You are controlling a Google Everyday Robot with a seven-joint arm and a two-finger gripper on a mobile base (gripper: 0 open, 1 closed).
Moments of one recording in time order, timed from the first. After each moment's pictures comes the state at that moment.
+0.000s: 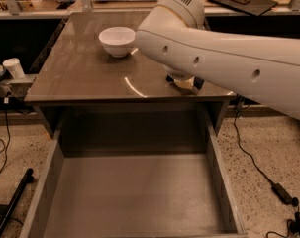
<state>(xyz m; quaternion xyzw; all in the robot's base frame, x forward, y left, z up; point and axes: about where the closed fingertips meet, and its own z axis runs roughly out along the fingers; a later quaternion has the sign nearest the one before) 0.632 -0.127 0.851 -0.54 0.77 -0.30 0.13</state>
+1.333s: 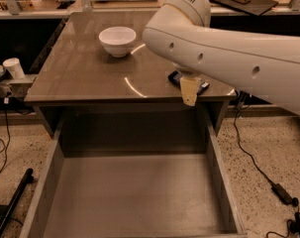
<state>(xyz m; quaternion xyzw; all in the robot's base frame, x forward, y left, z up) 0.642 -0.162 0.850 -0.50 0.80 -0.32 0.11</state>
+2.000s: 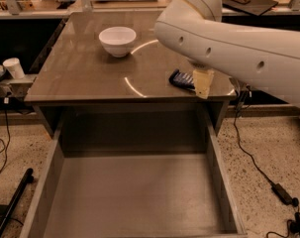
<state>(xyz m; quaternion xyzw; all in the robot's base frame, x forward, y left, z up) 0.654 -0.203 0.866 -0.46 0.81 -0.35 0.10</state>
